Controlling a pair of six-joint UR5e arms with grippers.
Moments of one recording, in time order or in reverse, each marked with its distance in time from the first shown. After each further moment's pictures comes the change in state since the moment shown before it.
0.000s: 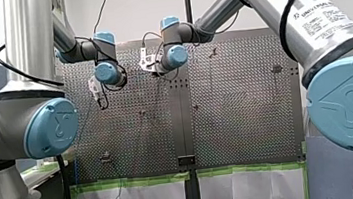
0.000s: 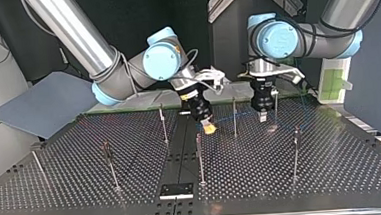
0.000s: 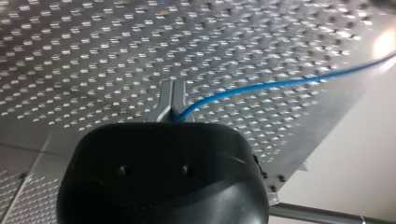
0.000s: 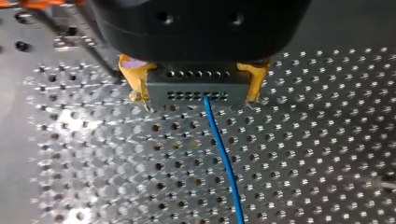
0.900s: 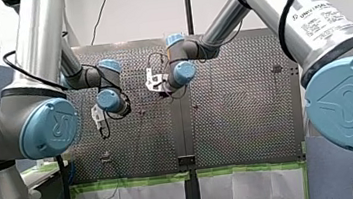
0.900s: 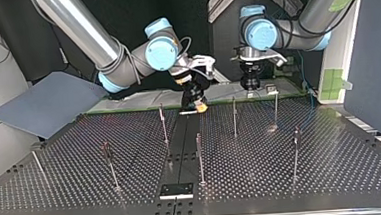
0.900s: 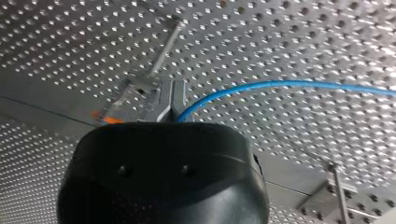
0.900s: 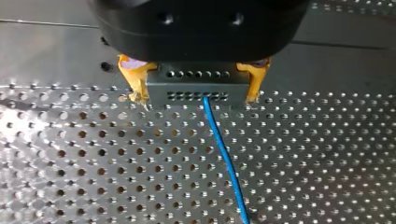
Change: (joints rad) left arm -0.023 -0.158 -0.141 0.139 0.004 -0.015; right arm -0.012 0.009 0.180 -0.036 -0.001 -0.013
